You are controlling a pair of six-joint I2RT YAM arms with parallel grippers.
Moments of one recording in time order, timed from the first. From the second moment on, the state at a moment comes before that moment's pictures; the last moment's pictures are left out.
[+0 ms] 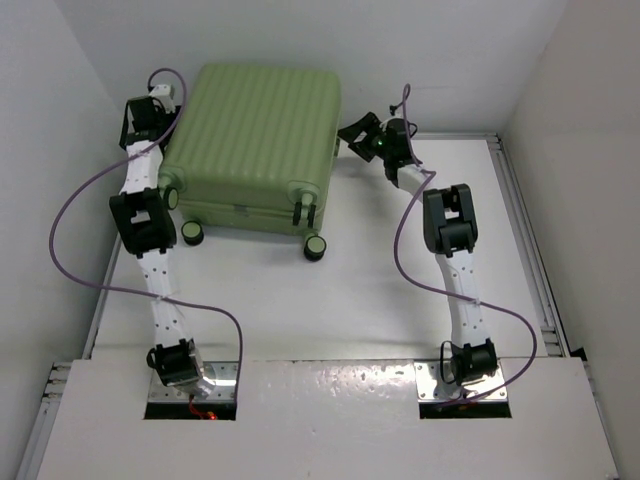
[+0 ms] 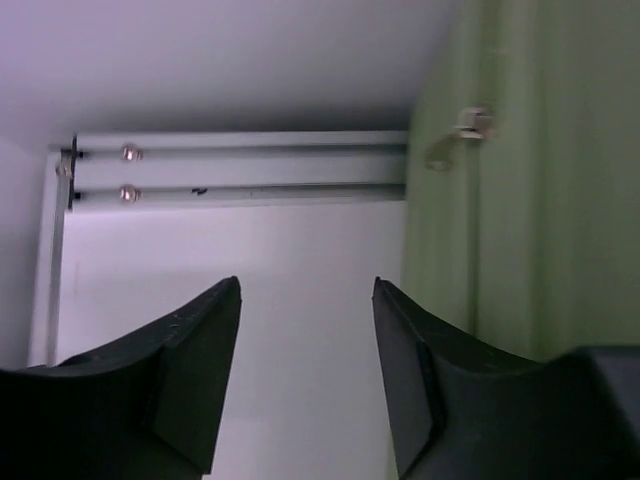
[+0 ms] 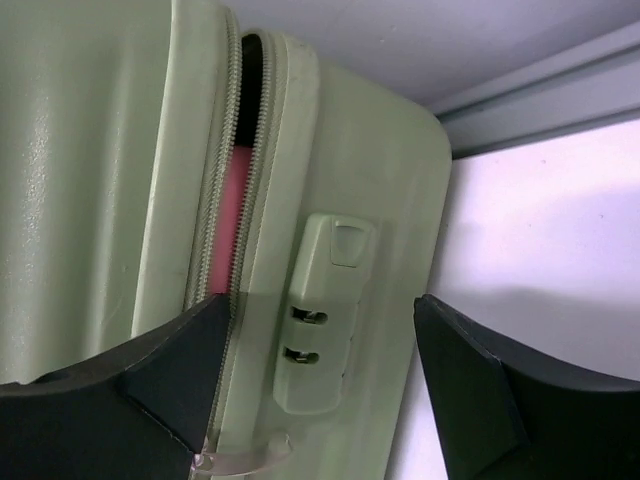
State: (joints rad) left arm 0.25 2.60 2.46 -0.34 0.26 0.04; right arm 0.20 2.62 2.02 0.38 -0.40 0.94
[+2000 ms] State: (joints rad) left arm -0.19 1.36 1.39 -0.62 0.18 -0.32; right arm 0.55 2.05 1.19 0.12 -0.47 0.70
